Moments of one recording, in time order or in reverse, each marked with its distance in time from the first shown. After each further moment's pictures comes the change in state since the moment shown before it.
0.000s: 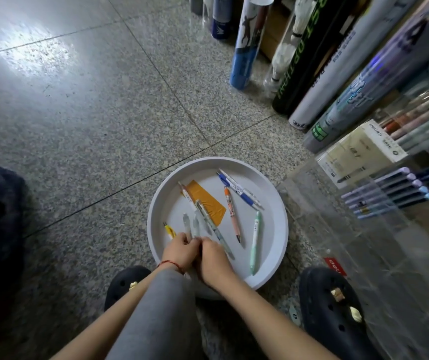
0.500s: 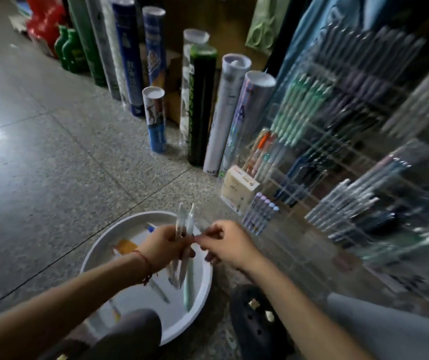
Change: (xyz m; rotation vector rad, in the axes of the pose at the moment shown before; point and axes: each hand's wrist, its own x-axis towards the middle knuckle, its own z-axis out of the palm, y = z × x) left_hand -0.120 0.148 0.001 0.073 -0.301 0.587; right_hand -0.107 0.008 -0.201 0.477 0.192 -0.143
